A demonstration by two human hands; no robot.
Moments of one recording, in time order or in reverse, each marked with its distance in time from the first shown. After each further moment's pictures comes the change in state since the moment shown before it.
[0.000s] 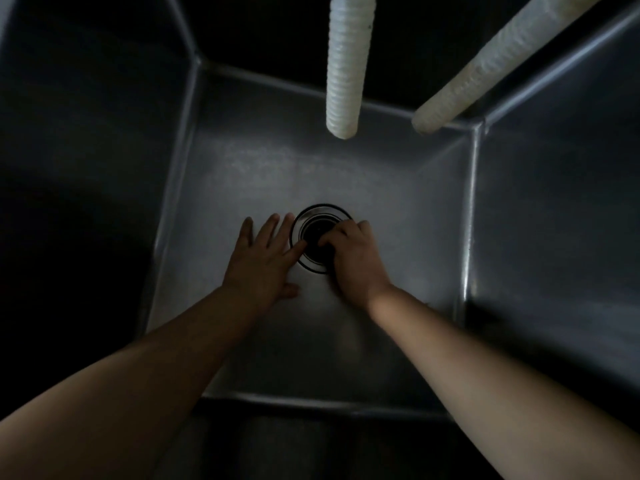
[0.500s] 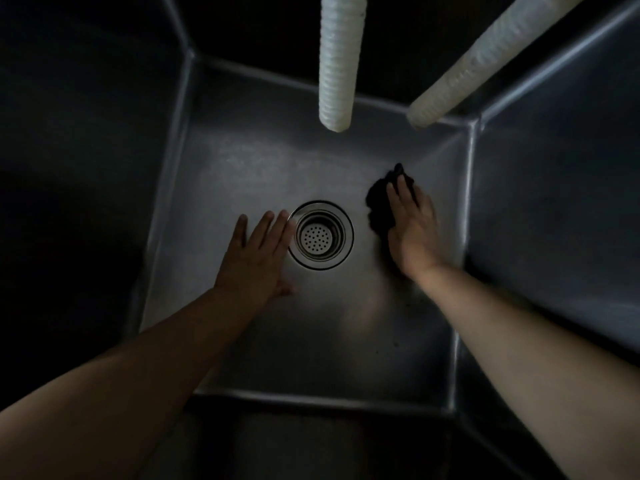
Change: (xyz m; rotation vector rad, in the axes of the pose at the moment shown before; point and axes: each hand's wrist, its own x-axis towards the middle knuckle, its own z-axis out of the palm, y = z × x) left_hand -0.002 0.001 0.006 0.024 0.044 -0.038; right_hand 0.006 0.082 -0.042 -0.310 0.016 0.177
